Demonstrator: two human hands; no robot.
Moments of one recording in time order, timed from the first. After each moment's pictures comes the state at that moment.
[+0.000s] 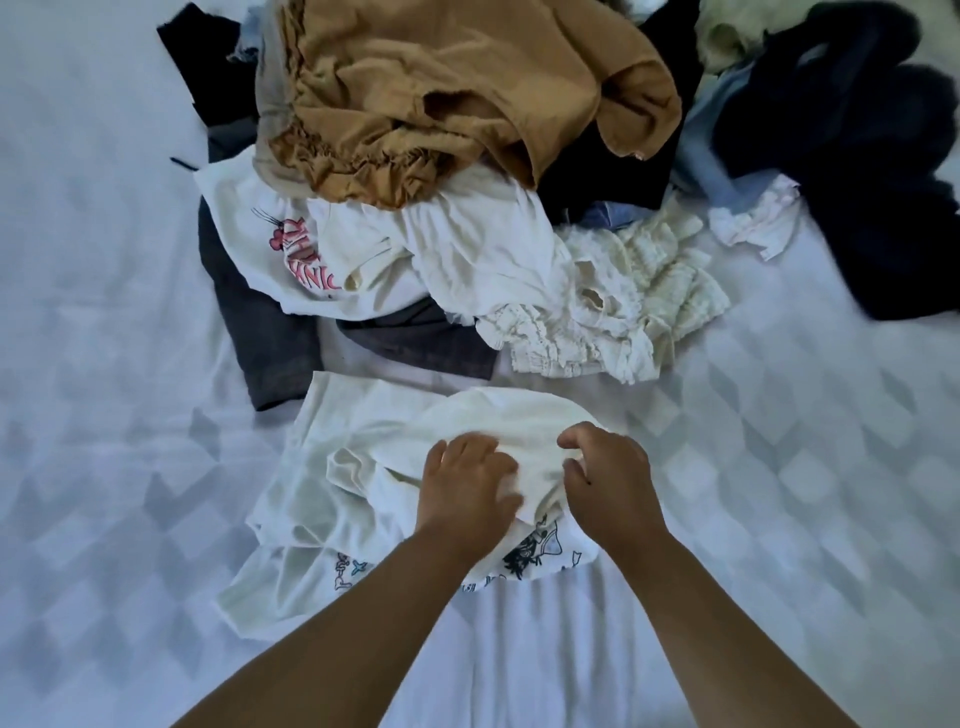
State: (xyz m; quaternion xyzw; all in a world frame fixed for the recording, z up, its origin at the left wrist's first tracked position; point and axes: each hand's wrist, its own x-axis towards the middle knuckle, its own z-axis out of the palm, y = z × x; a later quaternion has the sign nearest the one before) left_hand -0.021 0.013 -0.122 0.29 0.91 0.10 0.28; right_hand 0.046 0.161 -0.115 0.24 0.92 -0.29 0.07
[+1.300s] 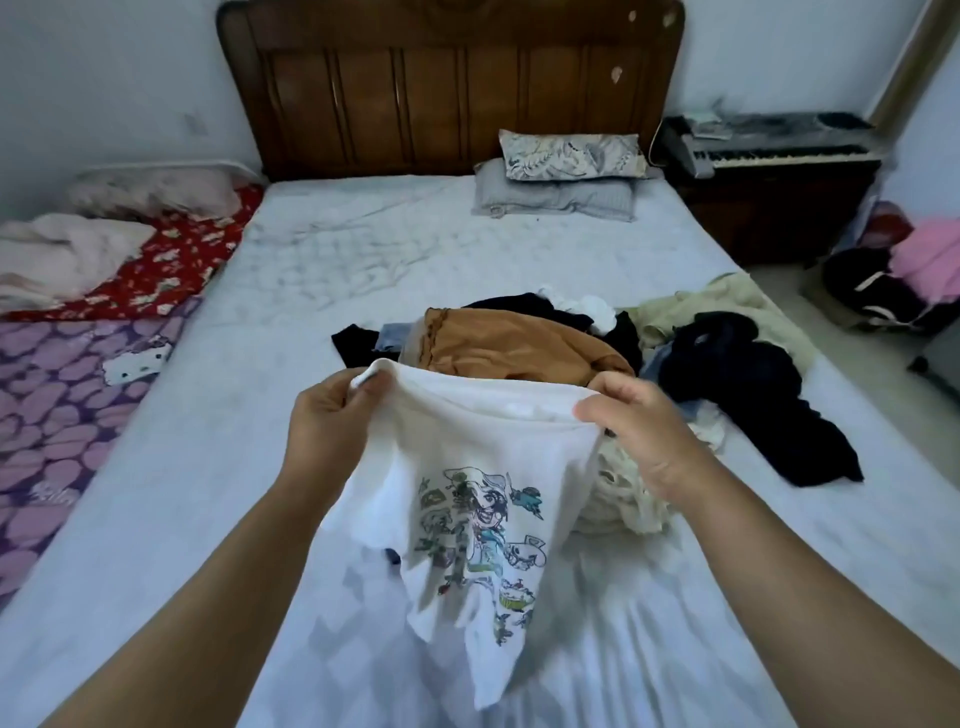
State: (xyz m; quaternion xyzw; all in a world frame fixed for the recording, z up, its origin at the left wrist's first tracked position) left_hand -0.136 -0.151 0.219 0.06 0.78 0.62 0.03; right_hand -0.021 0.083 0.224 0.18 0.73 -0.65 -0.10
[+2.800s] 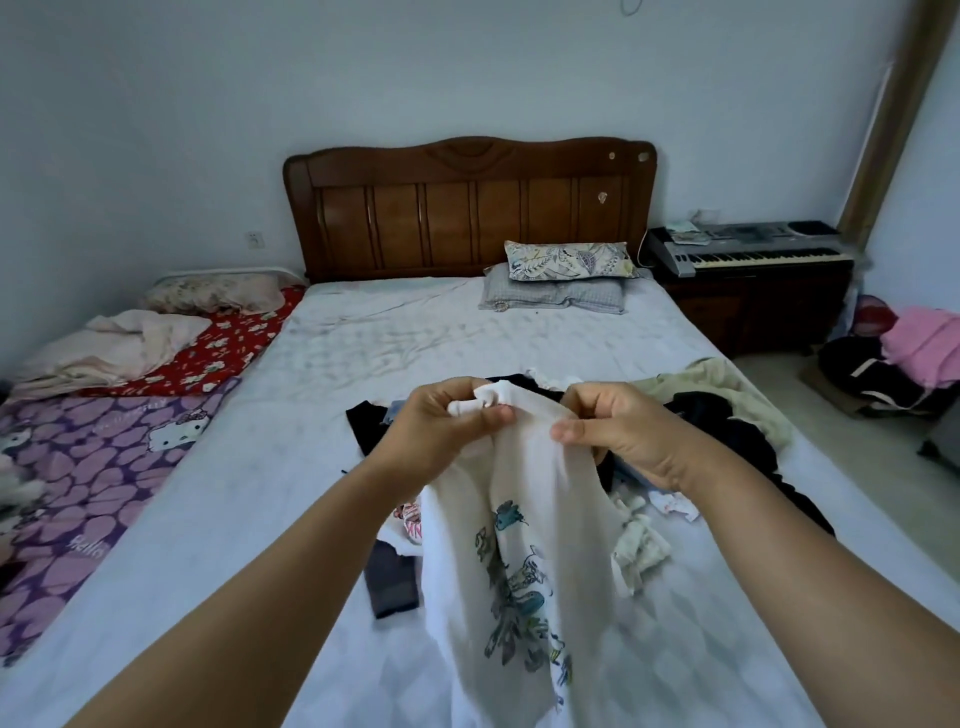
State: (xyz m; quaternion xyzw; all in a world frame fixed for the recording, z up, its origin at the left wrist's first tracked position) left_hand -0.016 -0.068 0.327 0.25 0.69 0.66 0.17; right_hand 0.055 0.126 0.322 0.00 0.74 -0.67 0.01
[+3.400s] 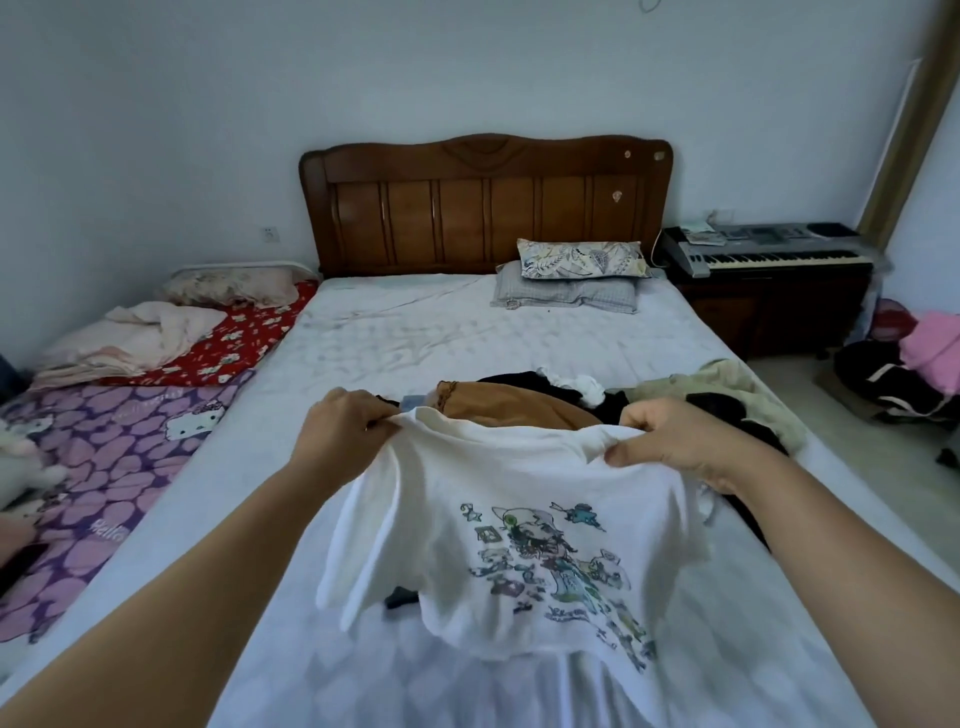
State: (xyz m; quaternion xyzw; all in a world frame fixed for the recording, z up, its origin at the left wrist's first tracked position) left_hand -0.081 -0.151 0.290 0.25 0.93 0.25 -0.10; right_hand 0.062 0.152 0.314 0.13 0.88 -0.46 0.03
